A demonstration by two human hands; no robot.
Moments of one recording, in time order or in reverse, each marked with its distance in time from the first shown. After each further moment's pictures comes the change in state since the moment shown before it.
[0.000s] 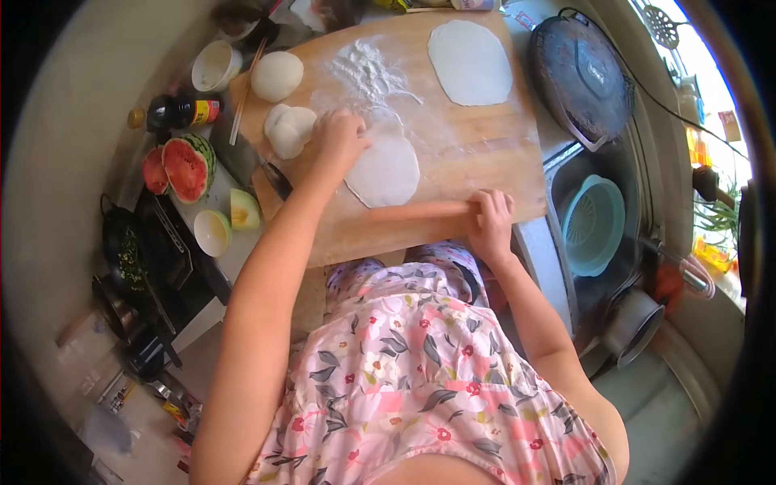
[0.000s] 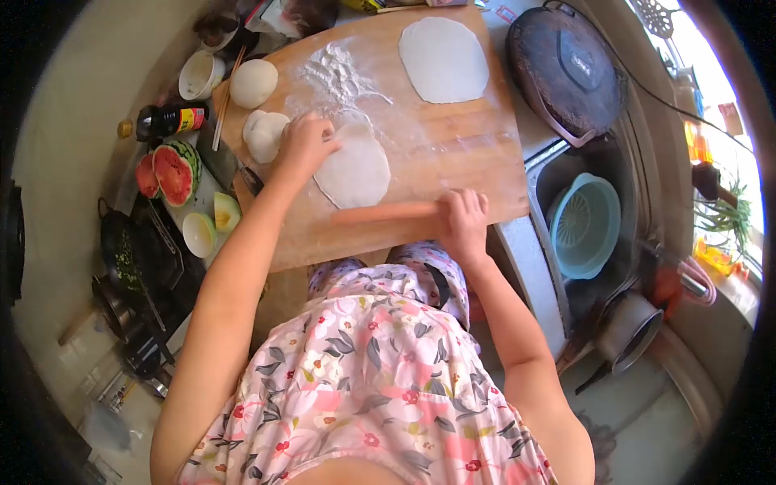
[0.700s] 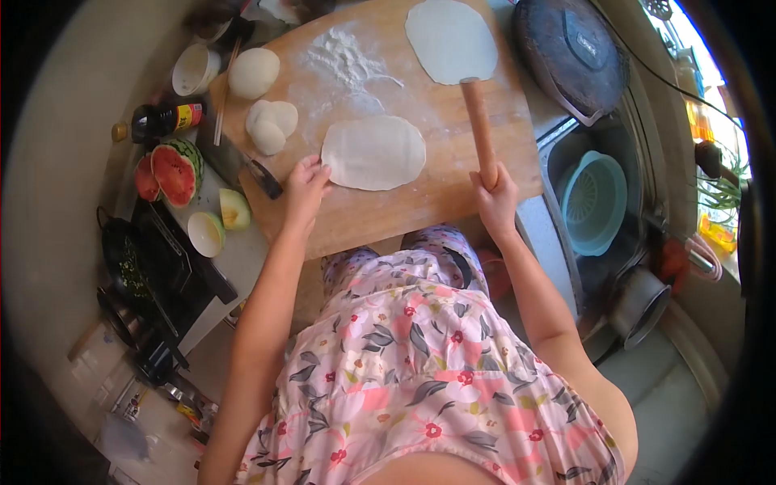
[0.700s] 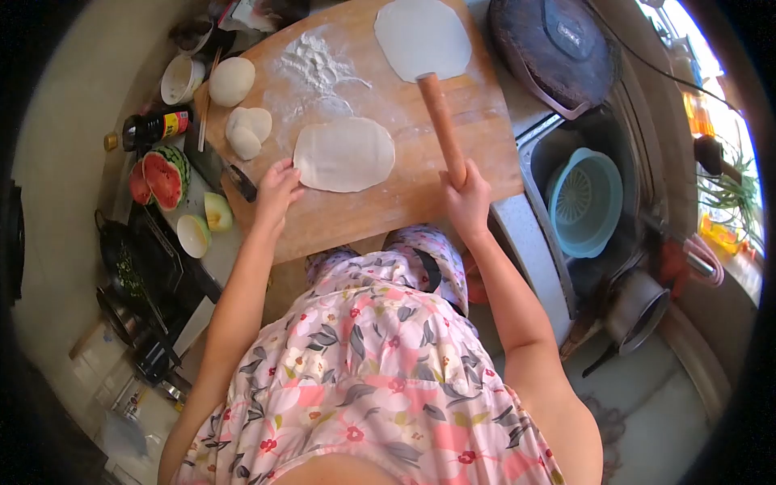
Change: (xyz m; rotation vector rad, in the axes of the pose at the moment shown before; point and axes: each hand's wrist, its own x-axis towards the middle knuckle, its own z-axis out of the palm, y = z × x) left_hand -0.092 -0.015 0.030 -1.234 0.062 -0.712; right_hand 0.005 0.014 -0.001 0.310 0.065 0.591
